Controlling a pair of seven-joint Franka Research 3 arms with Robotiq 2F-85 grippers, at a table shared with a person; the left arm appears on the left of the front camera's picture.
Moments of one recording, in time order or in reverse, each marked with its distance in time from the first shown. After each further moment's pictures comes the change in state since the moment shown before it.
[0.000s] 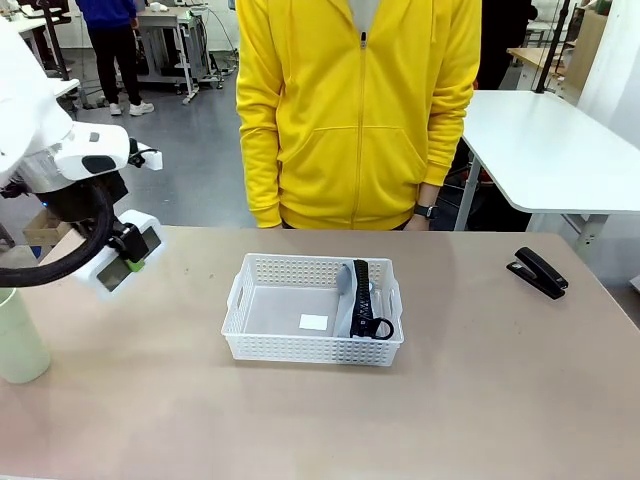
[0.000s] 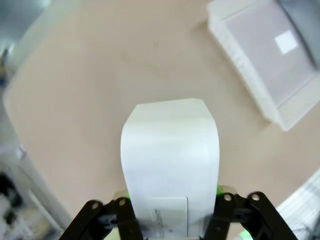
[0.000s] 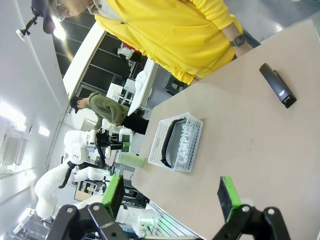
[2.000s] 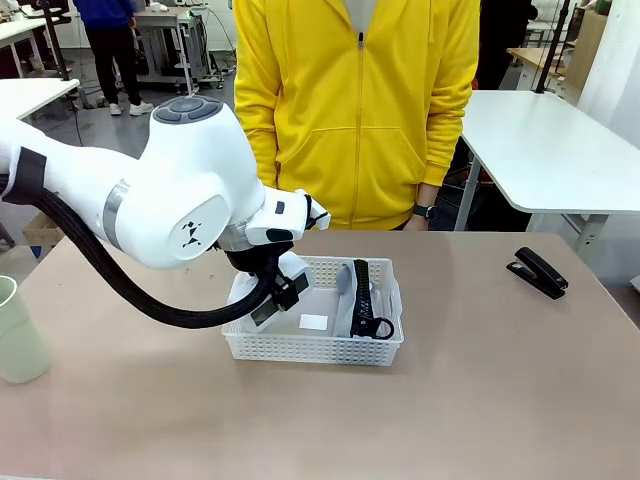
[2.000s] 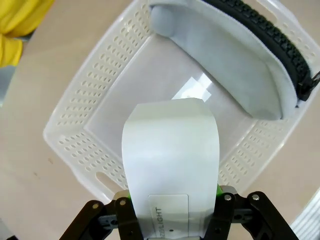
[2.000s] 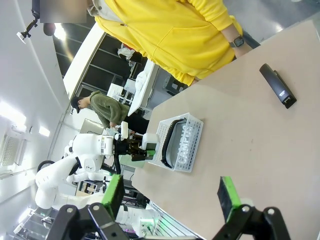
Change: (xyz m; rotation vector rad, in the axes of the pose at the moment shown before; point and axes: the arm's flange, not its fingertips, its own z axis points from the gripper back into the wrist) left arm 0.098 -0.177 -0.095 -0.041 -0.001 -0.224; right arm 0.001 0.000 0.000 0.001 -0.001 0.000
